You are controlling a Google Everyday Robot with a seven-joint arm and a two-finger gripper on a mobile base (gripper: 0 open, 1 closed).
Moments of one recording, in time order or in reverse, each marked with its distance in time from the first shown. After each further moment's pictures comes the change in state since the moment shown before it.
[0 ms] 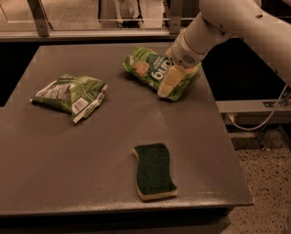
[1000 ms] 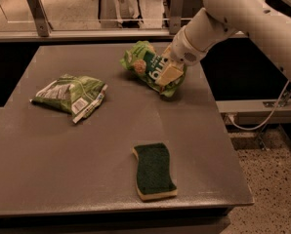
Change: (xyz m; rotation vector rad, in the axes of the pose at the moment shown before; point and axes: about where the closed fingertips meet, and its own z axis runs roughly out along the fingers) arm -0.017 0.018 -0.012 -0.059 -0.057 -0.078
